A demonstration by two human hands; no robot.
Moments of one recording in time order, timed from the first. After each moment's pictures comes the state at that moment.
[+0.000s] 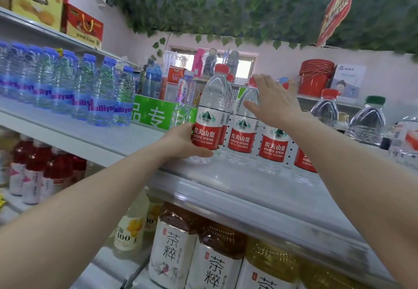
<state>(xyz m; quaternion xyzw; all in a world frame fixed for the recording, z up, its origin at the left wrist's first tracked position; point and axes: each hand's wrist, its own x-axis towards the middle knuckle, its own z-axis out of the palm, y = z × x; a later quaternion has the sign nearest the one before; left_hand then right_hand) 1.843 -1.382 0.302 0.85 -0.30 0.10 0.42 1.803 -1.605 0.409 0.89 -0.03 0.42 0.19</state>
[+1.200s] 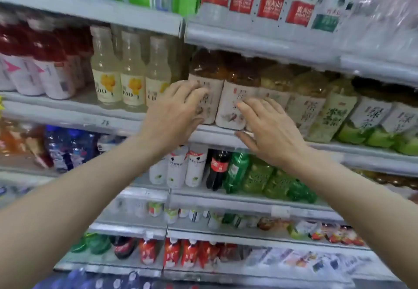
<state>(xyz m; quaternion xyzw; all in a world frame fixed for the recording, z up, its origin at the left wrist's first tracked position) 1.731 -1.238 0.098 0.75 -0.52 0.36 0.20 1.577 -1.419 0.113 0.95 -0.04 0.26 0.20</state>
